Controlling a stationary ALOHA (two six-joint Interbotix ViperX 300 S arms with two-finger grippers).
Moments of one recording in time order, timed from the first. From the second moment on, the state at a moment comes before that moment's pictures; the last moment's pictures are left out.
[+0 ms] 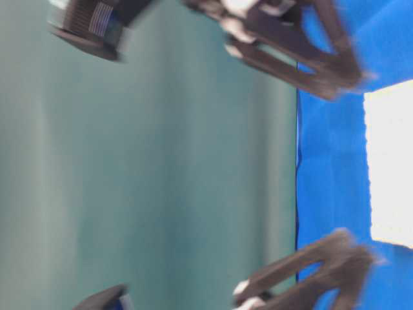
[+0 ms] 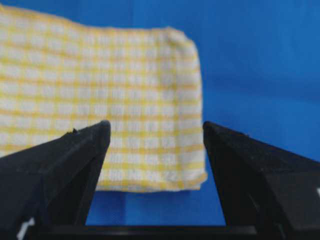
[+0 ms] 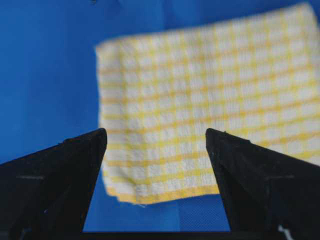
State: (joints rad) left arm -0.13 -0.11 0.87 -0.06 -0.20 -0.15; right arm 0.10 -0.16 0.82 0.21 -0.08 0.17
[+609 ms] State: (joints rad) left arm -0.09 -0.61 1.13 -0.06 -0.19 -0.05; right arm 0.04 -0.80 1.08 0.04 0.10 0.17
